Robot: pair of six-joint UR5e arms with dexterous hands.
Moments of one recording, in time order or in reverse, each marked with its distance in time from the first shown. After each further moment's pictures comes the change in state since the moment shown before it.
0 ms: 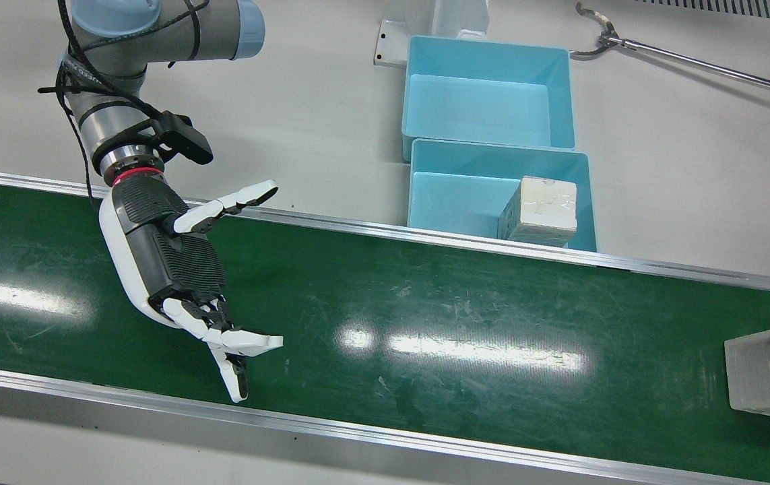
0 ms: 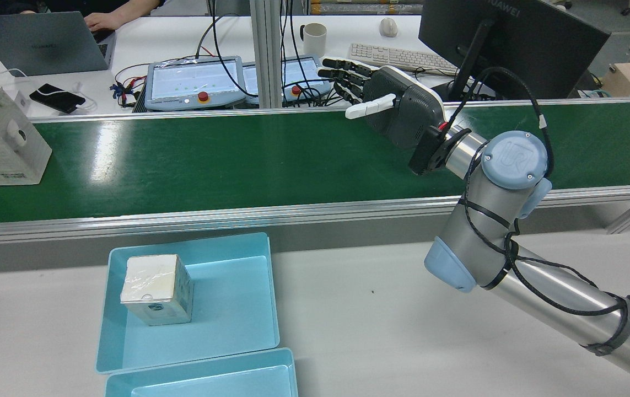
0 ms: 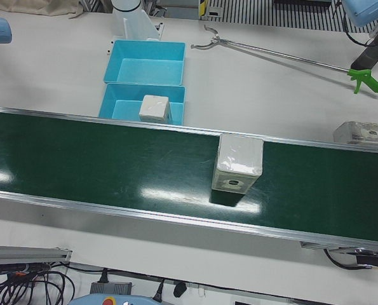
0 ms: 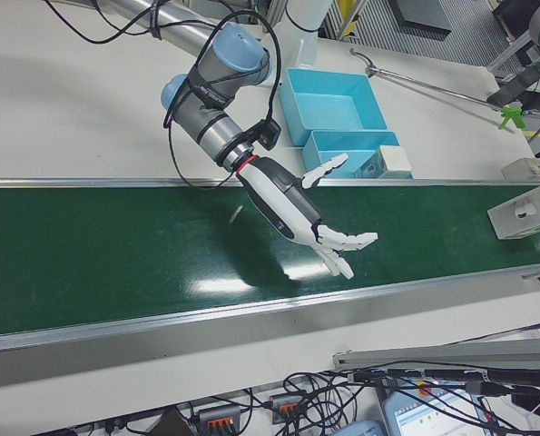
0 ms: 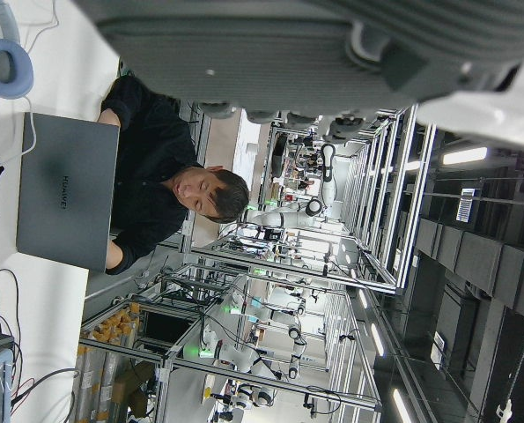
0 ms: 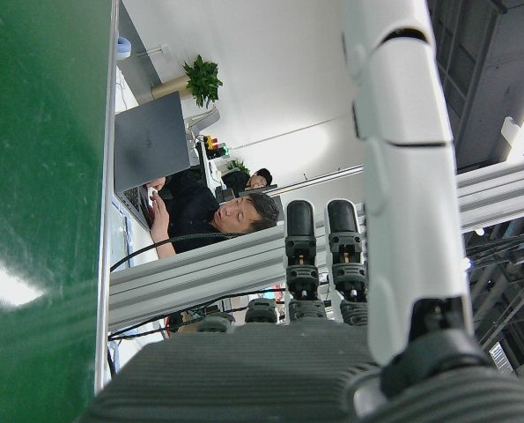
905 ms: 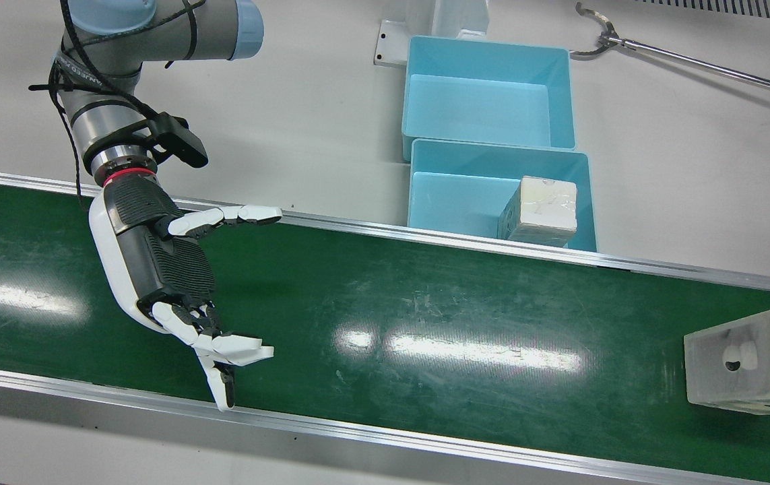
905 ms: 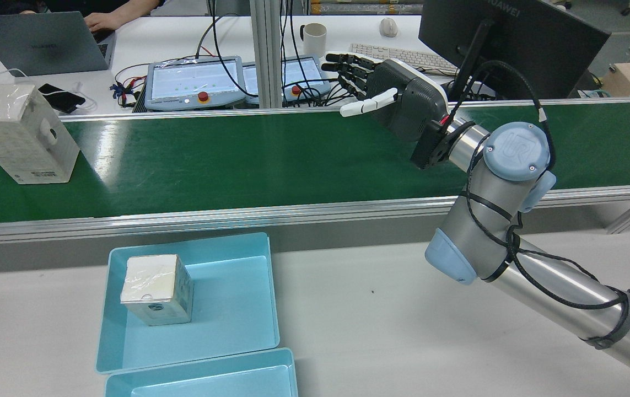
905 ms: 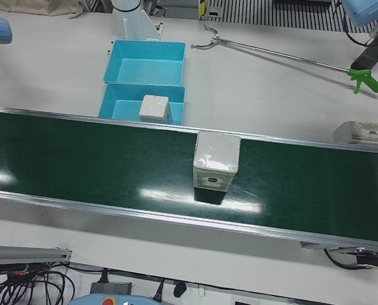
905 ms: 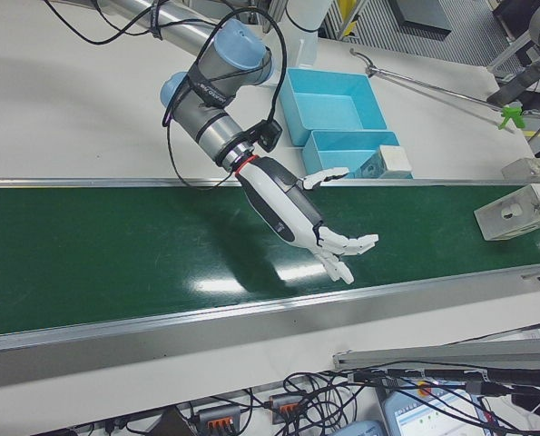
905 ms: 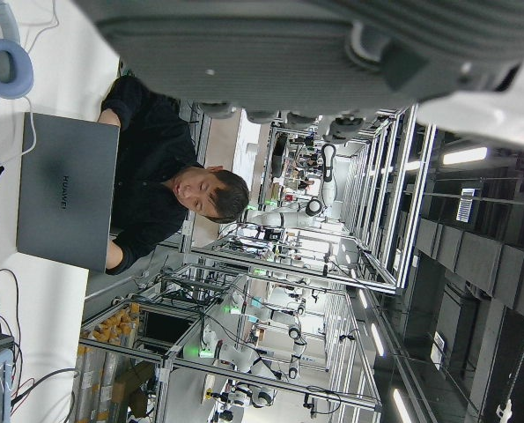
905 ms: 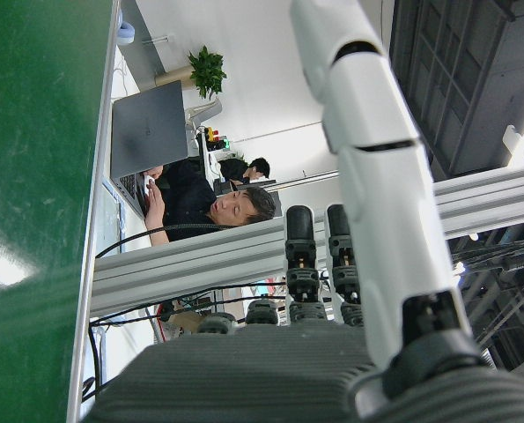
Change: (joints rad) left arm 0.000 0.000 0.000 0.000 0.000 0.000; right arm 0.019 0.011 0.001 -0.028 -0.001 -0.056
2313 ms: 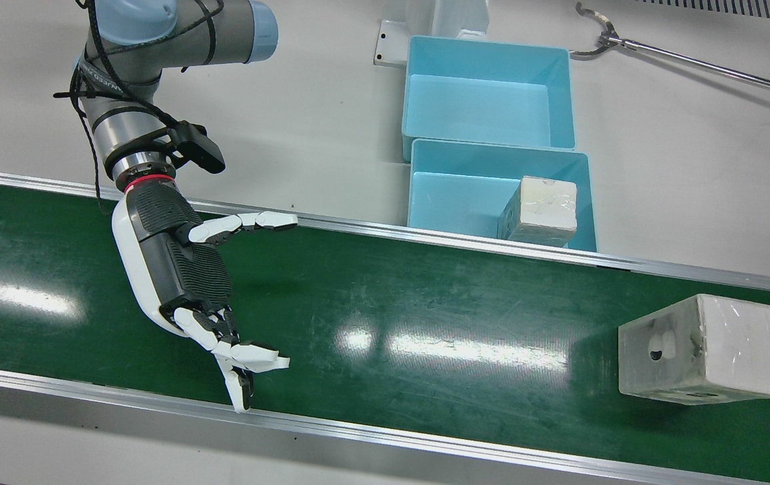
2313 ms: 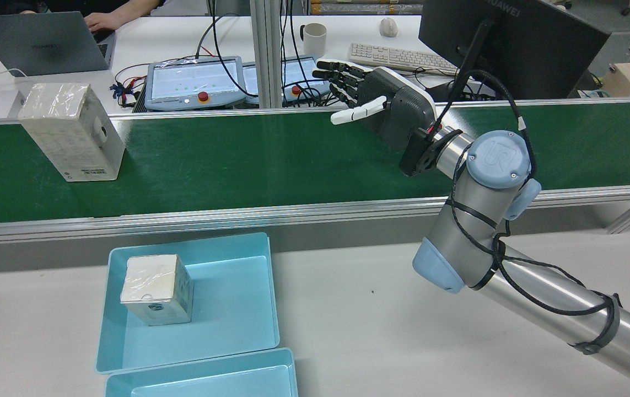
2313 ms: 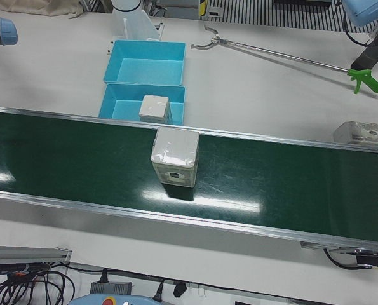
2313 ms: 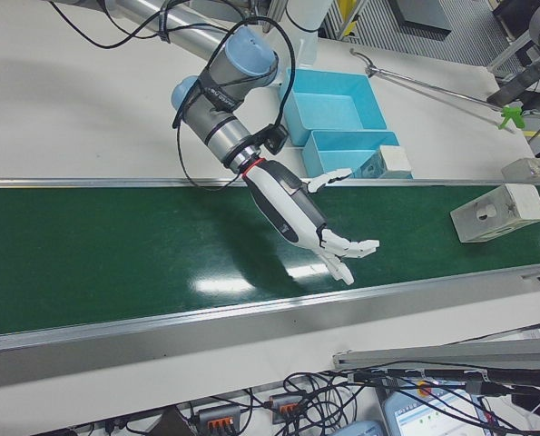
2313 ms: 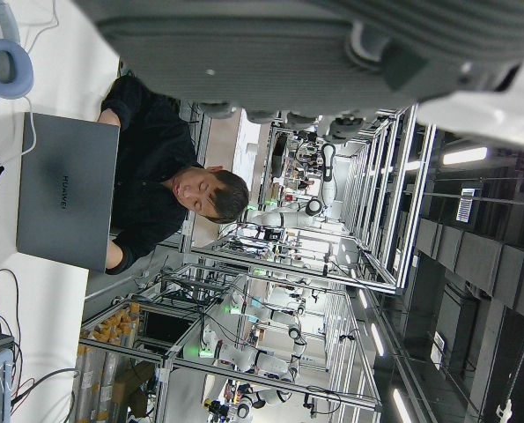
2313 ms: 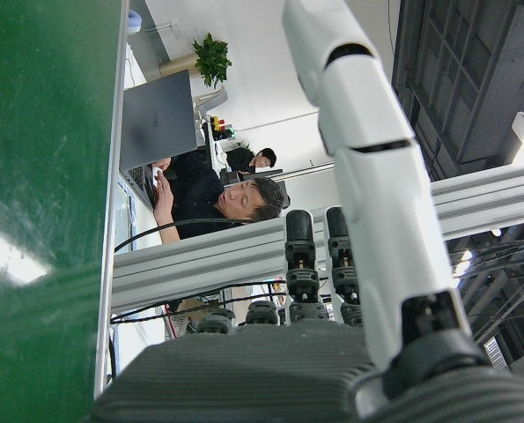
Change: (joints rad) left arm 0.000 0.000 0.000 0.000 0.000 0.000; right arm -0.035 0.022 -0.021 -0.017 0.034 0.004
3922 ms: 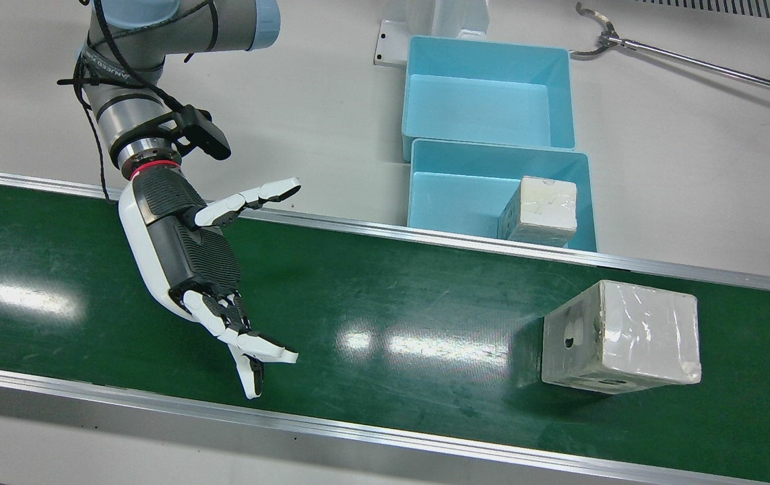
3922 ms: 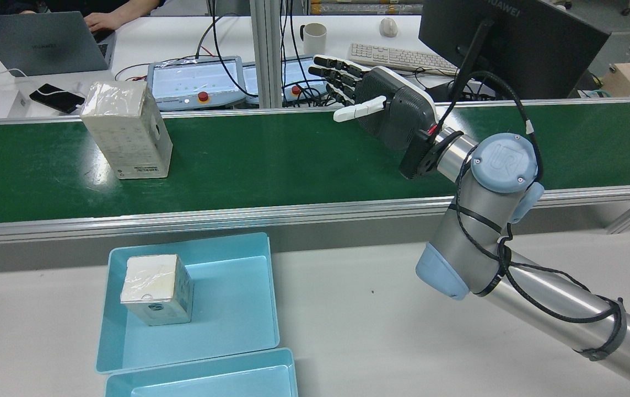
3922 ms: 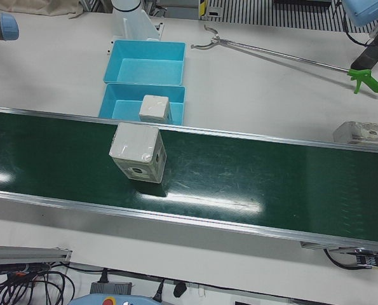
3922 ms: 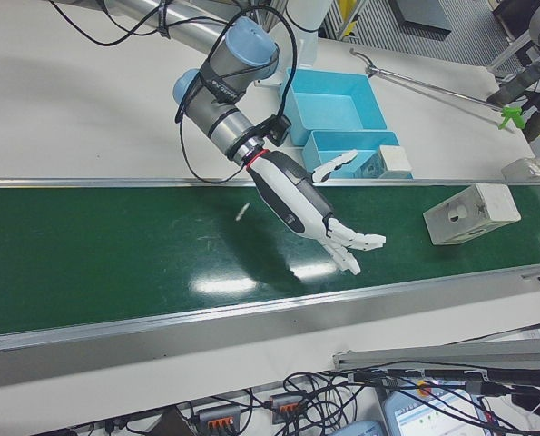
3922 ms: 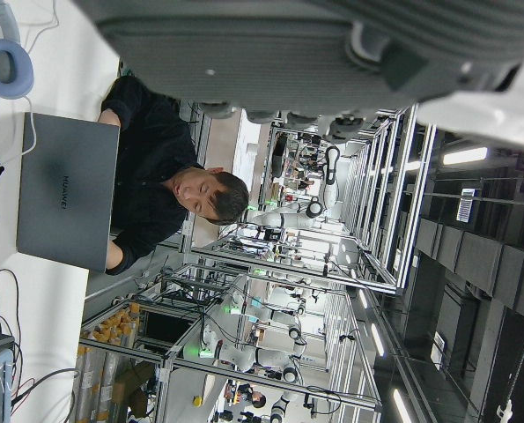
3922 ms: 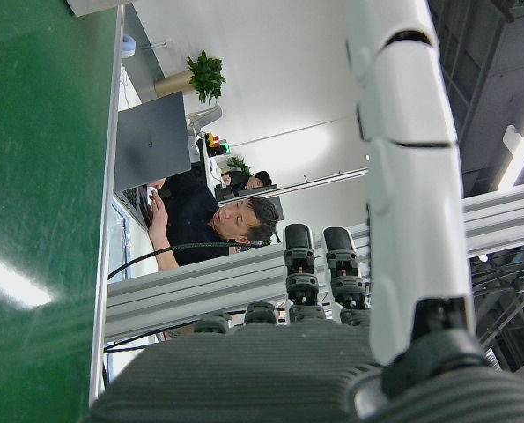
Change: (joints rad) left arm 0.000 0.000 0.000 0.000 0.000 0.000; right arm -0.008 -0.013 0.043 -0.003 -0.002 -0.001
